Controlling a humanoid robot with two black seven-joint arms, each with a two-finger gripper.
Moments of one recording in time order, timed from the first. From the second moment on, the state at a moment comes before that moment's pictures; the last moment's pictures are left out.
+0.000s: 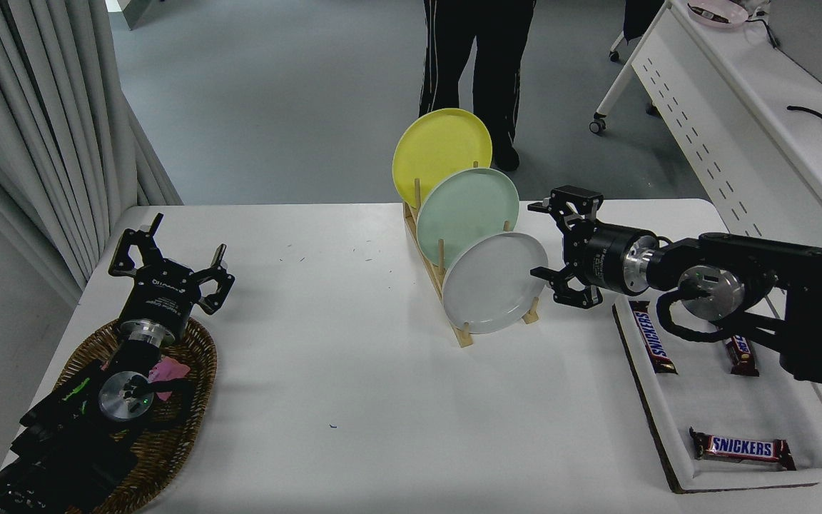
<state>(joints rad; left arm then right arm) -0.51 0.25 -1.06 -0.52 0.07 -0.57 -0.44 1.22 -0.49 -0.16 1.08 0.30 -0.01 0.05</state>
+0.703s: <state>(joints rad) -0.51 0.25 -1.06 -0.52 0.07 -0.57 -0.44 1.24 -0.34 -0.11 1.01 0.34 -0.20 0.03</state>
